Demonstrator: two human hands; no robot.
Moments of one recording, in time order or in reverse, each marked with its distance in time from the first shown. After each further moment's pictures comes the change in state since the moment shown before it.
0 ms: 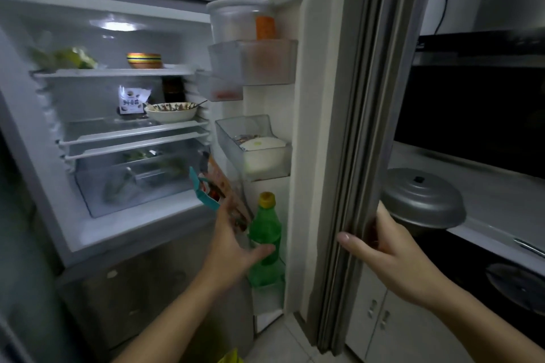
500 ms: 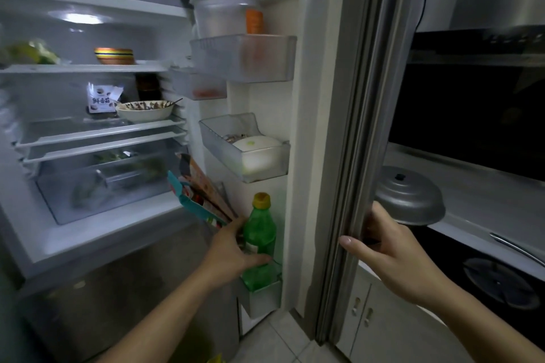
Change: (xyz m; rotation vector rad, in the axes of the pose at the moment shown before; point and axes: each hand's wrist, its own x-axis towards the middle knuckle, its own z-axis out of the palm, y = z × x) left_hand 0.039 -0.026 0.040 0.137 -0.165 -0.015; right_hand -0.008 0.028 -0.036 -0.093 0.045 0.060
